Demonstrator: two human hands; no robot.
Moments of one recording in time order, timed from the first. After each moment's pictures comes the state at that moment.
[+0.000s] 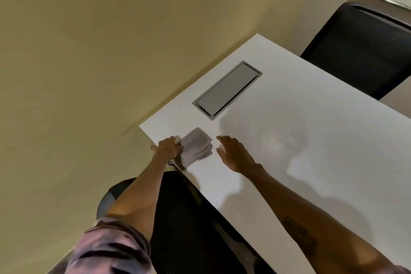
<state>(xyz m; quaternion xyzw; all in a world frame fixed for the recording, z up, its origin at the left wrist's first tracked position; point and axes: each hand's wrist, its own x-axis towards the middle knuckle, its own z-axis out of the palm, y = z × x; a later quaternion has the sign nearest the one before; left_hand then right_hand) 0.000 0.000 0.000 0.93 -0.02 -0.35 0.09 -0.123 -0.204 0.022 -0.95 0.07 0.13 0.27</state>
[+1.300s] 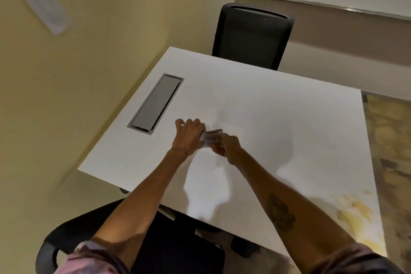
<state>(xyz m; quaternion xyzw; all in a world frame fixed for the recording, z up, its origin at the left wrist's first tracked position) -0.119 -0.221 0.075 0.85 -0.53 -0.03 0.04 -0.241 -0.319 0.070 -0.49 0.54 -0.05 0.68</state>
